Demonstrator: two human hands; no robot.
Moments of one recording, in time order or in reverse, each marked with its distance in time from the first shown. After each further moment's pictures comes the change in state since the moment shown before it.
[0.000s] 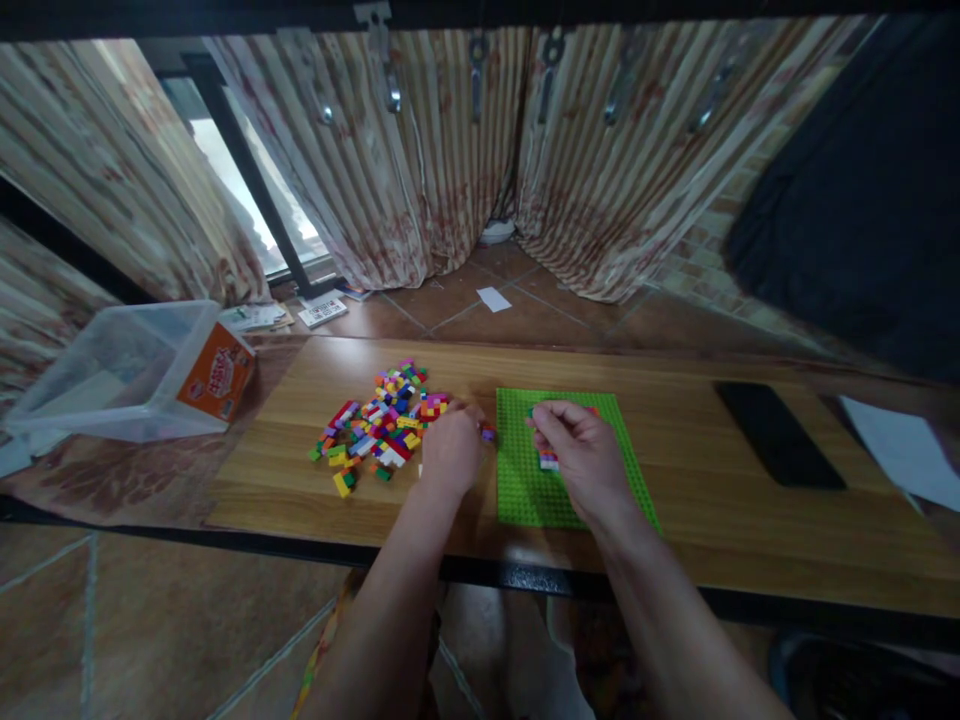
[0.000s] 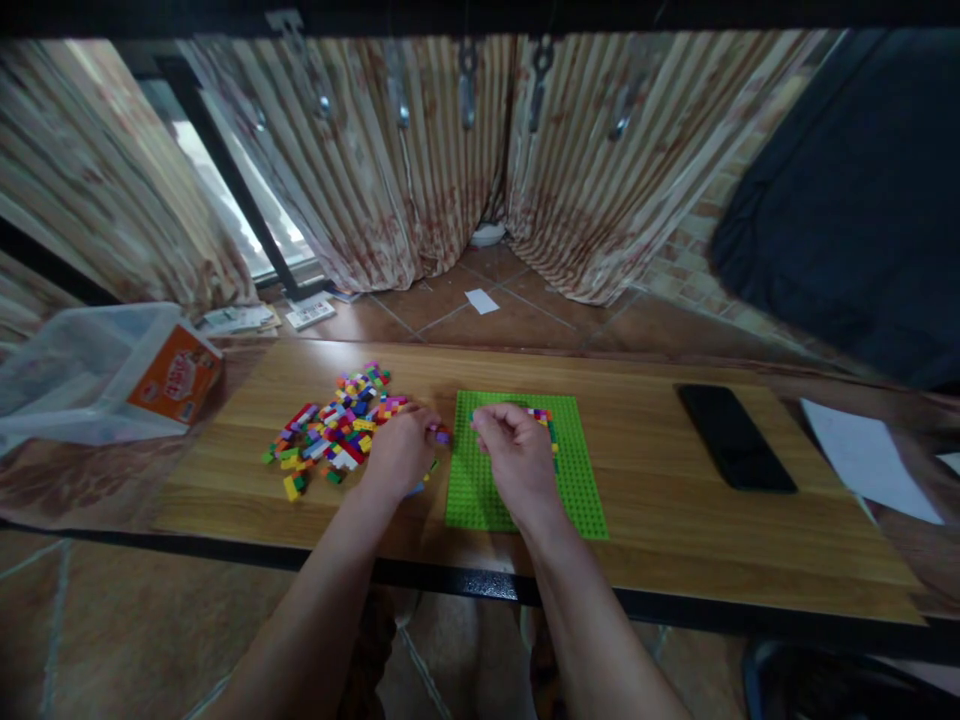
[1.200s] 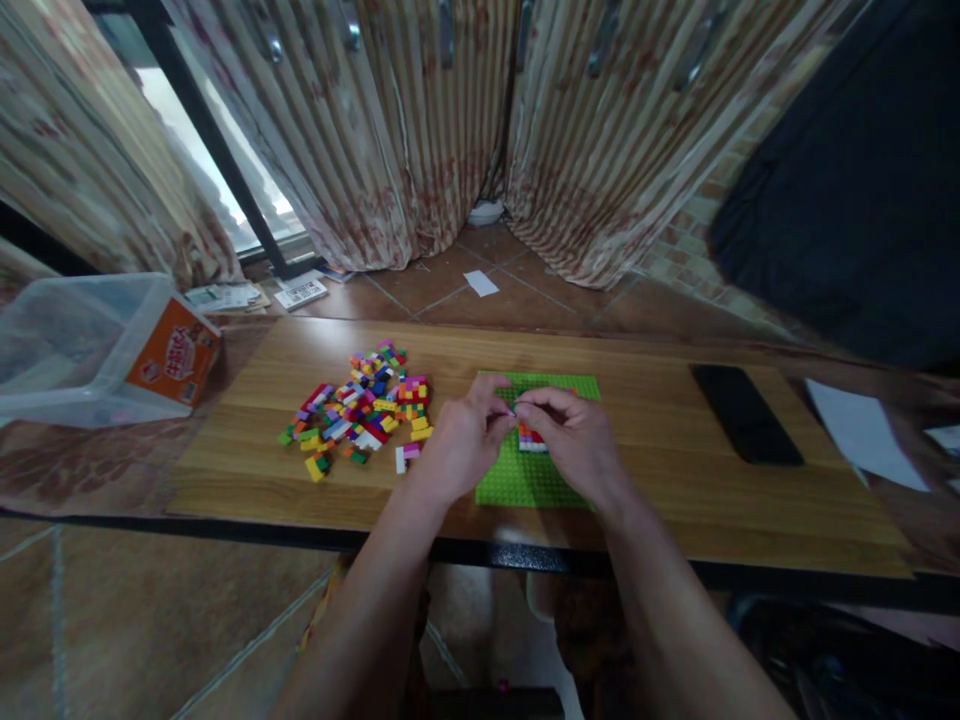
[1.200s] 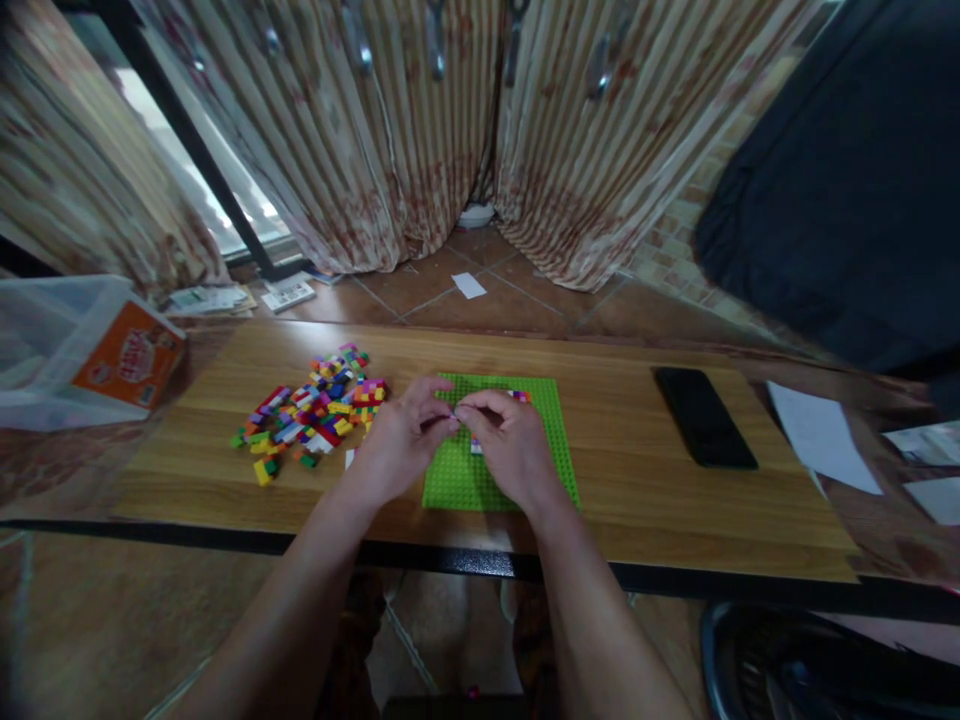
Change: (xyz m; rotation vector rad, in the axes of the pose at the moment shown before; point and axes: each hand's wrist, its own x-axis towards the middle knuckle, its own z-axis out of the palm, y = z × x) left_hand -0.013 0.027 -0.006 -0.716 -0.014 0.271; right_hand 0.004 -0.001 -0.031 -0.309 -0.186 -0.201
